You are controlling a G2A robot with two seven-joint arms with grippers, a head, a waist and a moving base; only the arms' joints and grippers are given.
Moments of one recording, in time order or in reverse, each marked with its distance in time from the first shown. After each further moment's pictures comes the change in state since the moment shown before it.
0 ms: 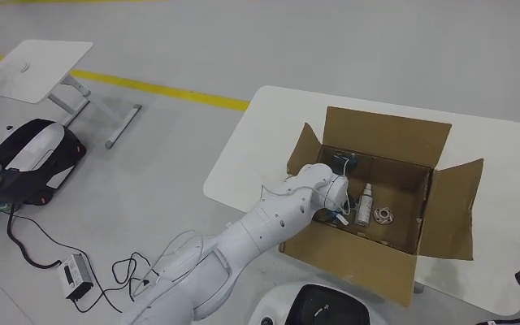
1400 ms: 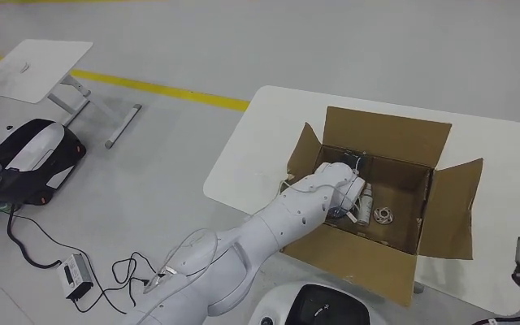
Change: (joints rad) left arm -0.081 -0.102 0.046 0.156 0.069 -0.002 0.032; right arm 0.006 -0.003 0.003 -0.023 0.023 -0.002 0.012
